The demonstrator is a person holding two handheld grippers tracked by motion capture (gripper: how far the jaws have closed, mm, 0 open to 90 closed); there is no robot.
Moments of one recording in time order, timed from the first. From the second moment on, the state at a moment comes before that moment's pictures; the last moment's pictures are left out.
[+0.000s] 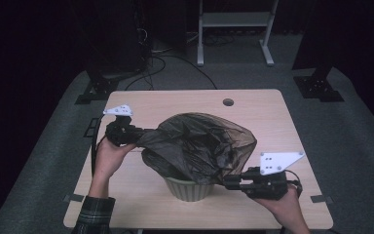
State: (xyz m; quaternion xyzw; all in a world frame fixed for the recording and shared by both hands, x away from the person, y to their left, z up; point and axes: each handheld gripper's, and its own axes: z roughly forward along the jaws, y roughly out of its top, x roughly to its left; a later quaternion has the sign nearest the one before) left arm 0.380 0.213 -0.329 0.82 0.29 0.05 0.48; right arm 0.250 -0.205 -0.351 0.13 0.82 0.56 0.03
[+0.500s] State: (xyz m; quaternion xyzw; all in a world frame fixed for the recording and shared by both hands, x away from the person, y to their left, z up) left arm 0.383 0.215 -0.327 0.83 0.29 0.05 0.48; right arm 0.316 -0.223 -0.291 0.19 0.78 0.59 0.12
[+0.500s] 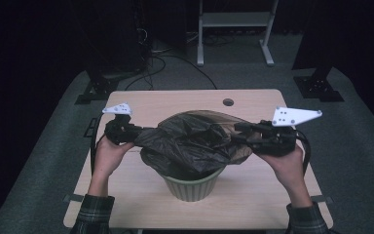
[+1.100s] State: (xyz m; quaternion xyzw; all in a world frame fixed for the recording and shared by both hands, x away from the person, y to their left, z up) left arm 0.385 0.212 -0.326 0.83 0.28 0.05 0.48; right arm 0.423 -0.202 -0.317 0.28 0.78 0.55 0.08
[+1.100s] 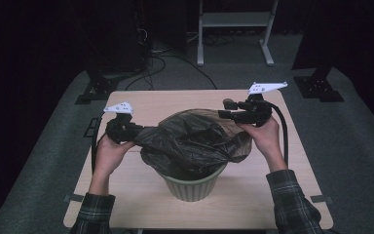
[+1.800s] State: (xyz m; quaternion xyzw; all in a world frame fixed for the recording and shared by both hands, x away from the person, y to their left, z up) left arm 0.407 0.214 -0.359 0.85 0.33 0.09 0.41; right arm 0.442 -0.175 -0.356 0.31 0.81 0.49 0.08
